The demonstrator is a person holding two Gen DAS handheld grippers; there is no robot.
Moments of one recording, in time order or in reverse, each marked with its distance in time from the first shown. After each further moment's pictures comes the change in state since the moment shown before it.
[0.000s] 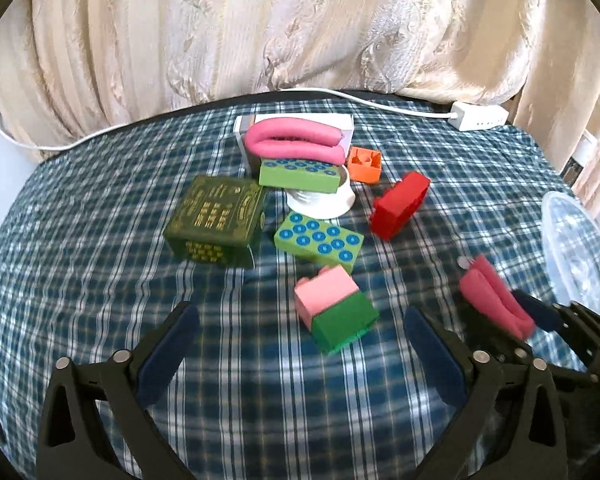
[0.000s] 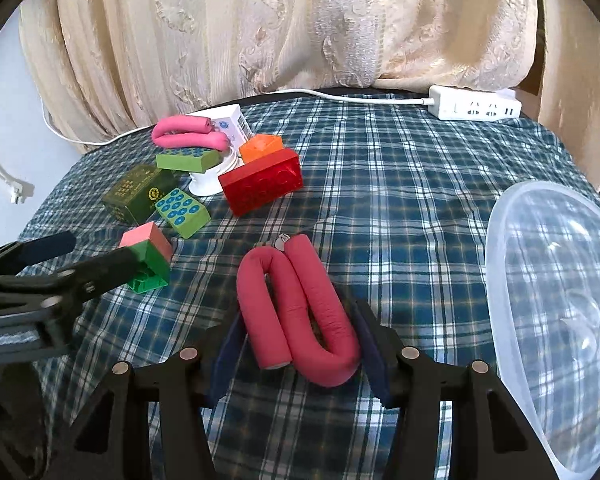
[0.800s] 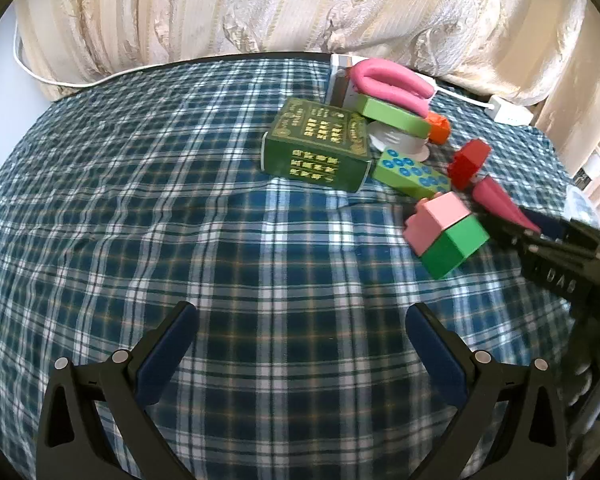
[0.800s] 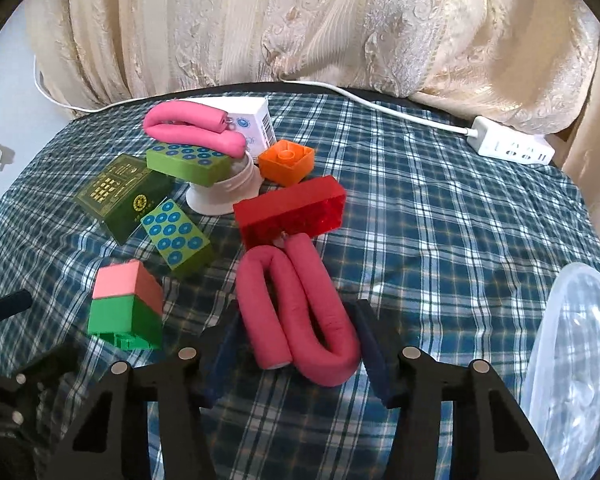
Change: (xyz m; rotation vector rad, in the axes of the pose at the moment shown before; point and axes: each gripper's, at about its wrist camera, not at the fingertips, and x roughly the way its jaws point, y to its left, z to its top) left arm 0.006 0.077 -0.050 -0.110 0.071 -0.058; right arm 0.042 0.039 0.036 -0.137 0.047 -0.103
